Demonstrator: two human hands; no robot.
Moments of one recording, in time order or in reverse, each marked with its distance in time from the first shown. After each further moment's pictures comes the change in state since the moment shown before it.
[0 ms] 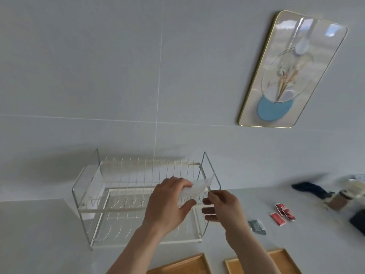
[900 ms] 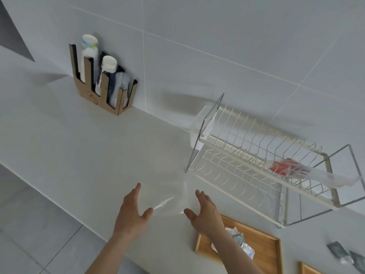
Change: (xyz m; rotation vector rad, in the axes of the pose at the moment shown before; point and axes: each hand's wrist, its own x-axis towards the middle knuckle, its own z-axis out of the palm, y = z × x) left_hand -0.325 -0.163 -0.052 -0.170 0.146 -1.222; right_hand -0.097 0.138 0.219 -0.920 -0.839 -0.299
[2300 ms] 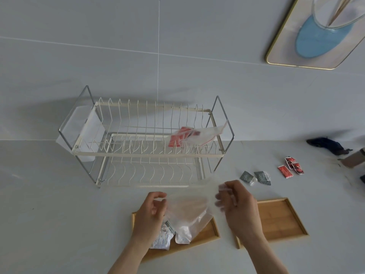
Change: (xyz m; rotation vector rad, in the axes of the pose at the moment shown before) left_hand -0.039 0.162 0.183 -0.265 -0.483 0.332; right_hand -0.135 0.169 -0.131 0.560 0.846 0.252
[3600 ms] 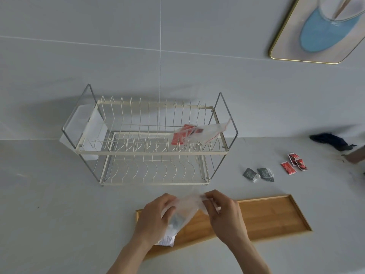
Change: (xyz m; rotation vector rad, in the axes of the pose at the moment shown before) left_hand -0.001 0.008 -0.010 0.464 -0.190 0.194; right_hand -0.013 0.023 0.041 -0.215 -0.117 -0.146
